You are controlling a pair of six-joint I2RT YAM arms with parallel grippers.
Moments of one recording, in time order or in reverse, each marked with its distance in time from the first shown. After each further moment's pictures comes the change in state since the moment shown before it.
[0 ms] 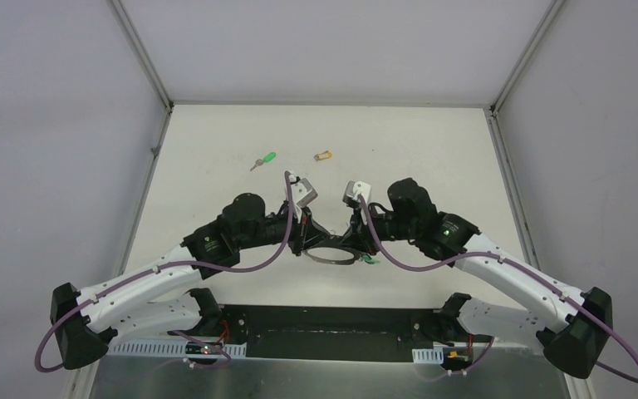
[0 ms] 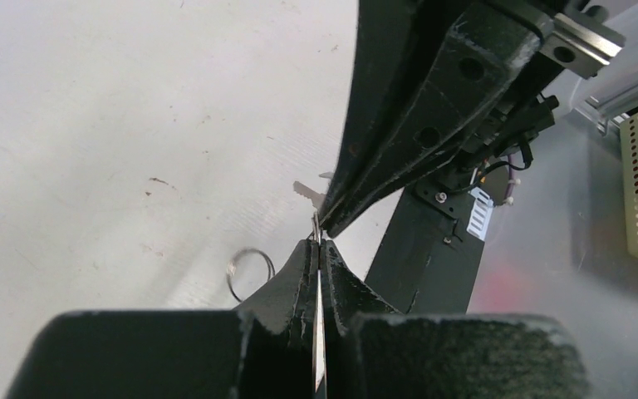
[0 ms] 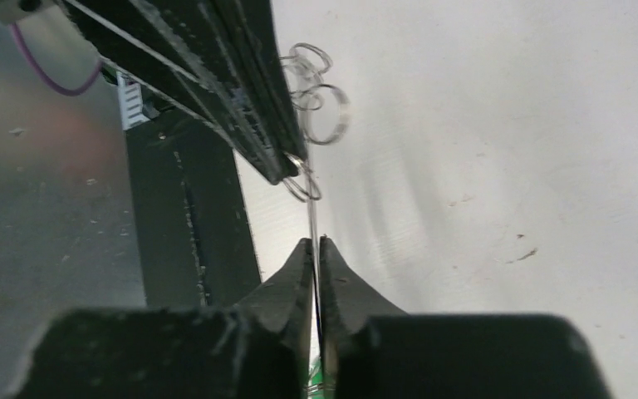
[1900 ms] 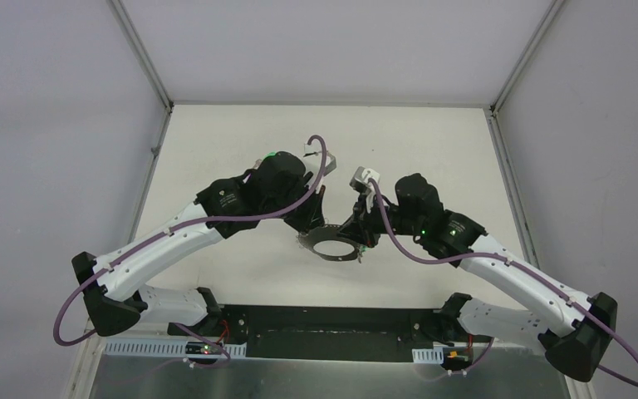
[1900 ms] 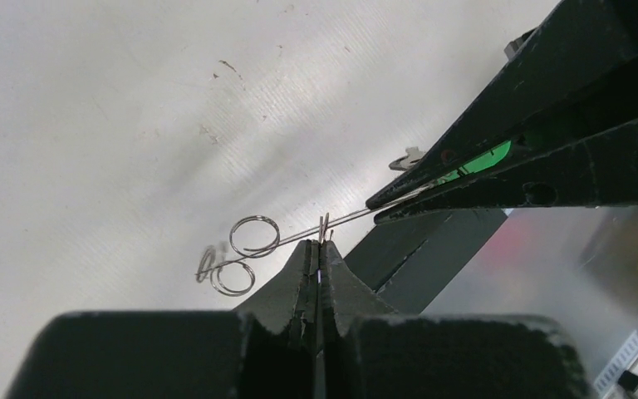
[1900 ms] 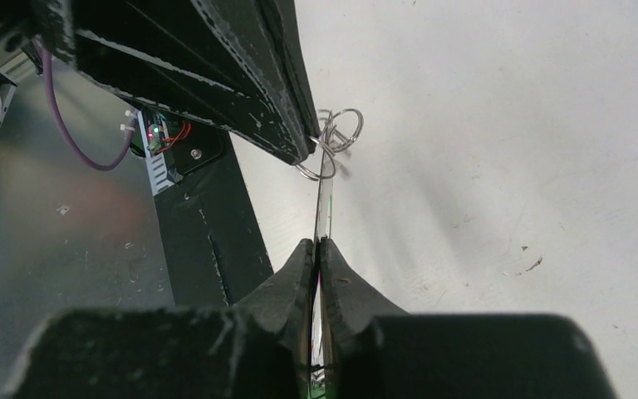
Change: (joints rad) left arm -0.013 0.333 0.595 -0.708 -0.236 -0.104; right arm 0.003 -0.023 0.032 0.056 0.051 0.185
